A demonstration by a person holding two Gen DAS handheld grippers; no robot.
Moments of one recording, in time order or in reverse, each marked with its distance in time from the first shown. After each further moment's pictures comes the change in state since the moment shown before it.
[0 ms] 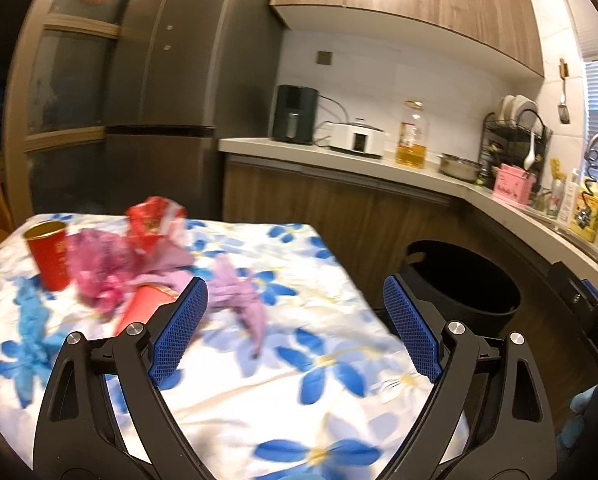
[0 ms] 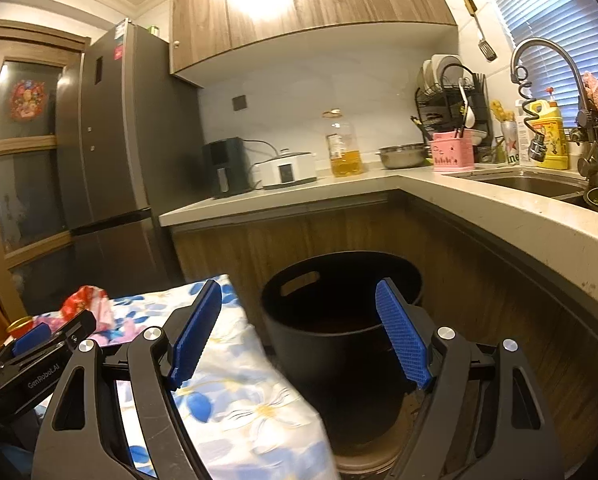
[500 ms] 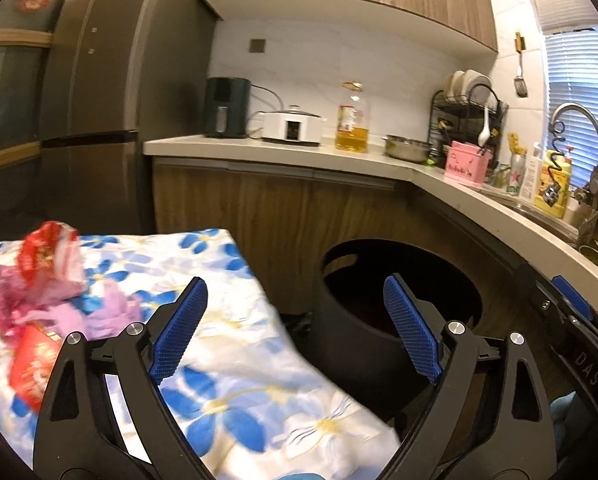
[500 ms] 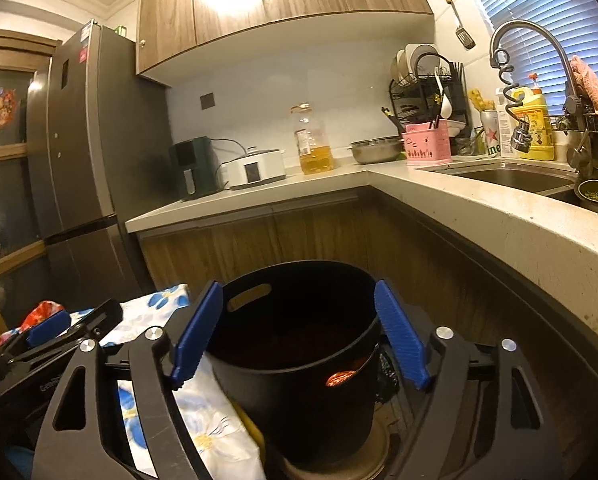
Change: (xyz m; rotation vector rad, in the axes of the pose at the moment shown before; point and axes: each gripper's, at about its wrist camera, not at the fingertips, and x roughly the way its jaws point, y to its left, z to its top) left arm 0.063 -0.090 0.014 0.087 0.031 -0.184; right arm 0.042 -0.055 0.014 0.037 0.016 -0.074
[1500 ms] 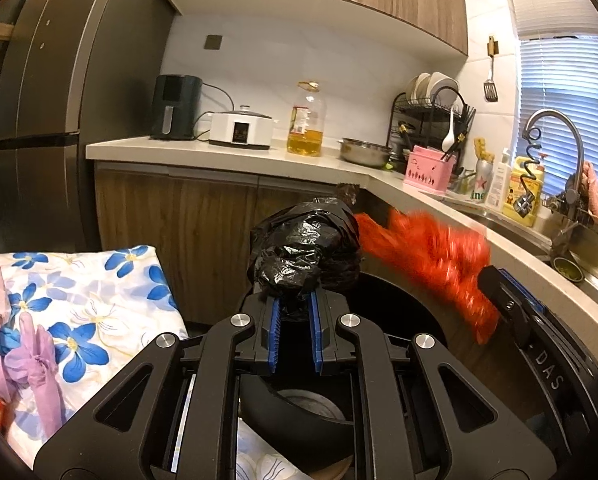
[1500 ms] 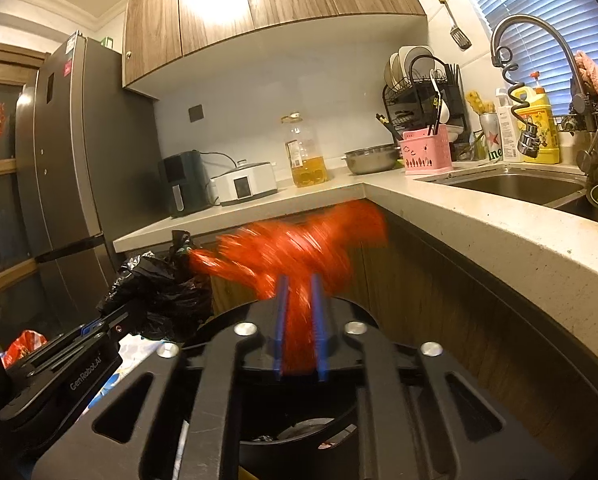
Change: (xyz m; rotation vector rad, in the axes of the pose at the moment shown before) left arm 0.071 -0.047 0.024 0.013 -0.001 -0.188; right arm 0.051 -0.011 0.021 0.025 -0.043 -0.028
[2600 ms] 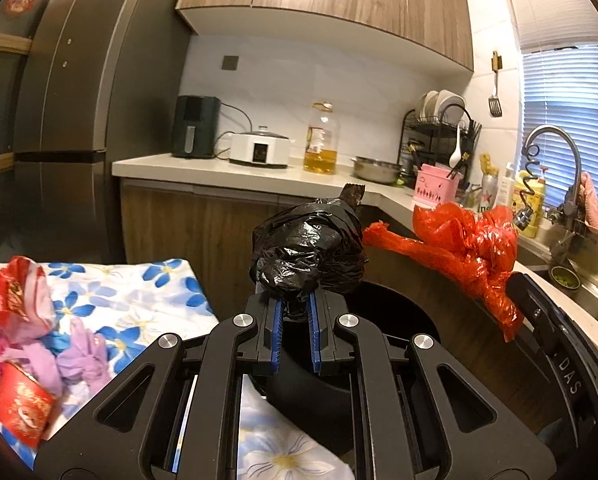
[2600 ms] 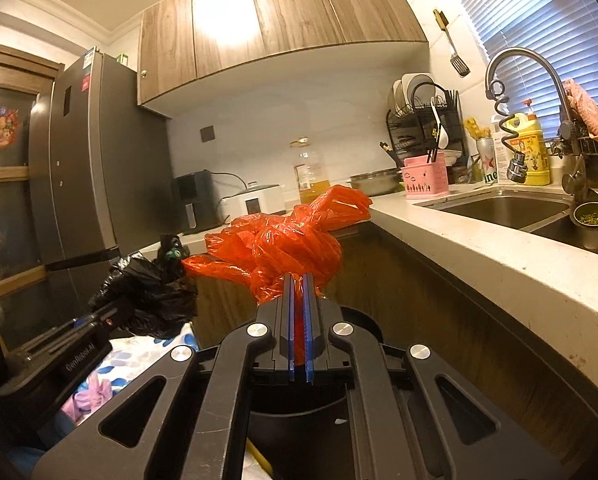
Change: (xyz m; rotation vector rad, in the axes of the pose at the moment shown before) left arm -0.059 0.005 0.010 0.000 -0.050 0.059; right arm -0.057 0.011 0.008 -0.011 -0.075 0.013
